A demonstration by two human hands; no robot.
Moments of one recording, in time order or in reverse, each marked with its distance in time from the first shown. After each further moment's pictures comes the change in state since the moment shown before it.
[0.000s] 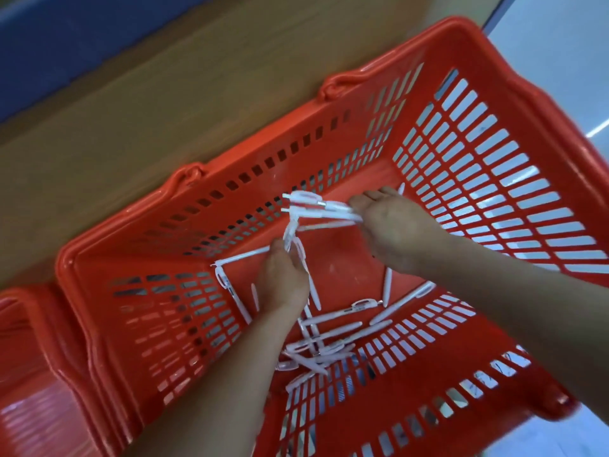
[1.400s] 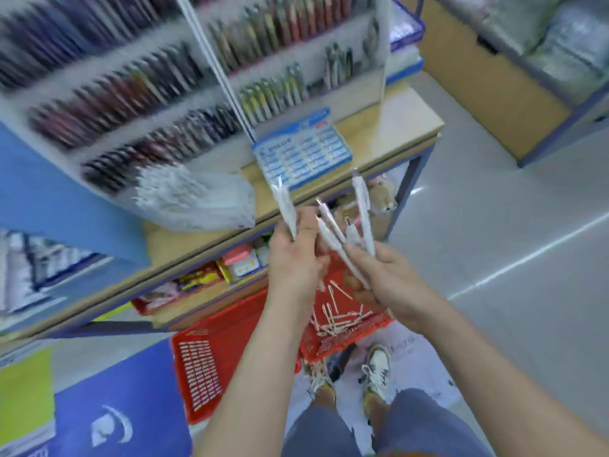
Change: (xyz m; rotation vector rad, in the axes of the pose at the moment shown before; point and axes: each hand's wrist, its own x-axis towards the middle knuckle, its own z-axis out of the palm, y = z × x) left_hand -0.432 0.395 -0.579 -1.168 -0.001 0.121; right_hand -0.255 -0.315 -0.667 1.485 -0.074 0.296
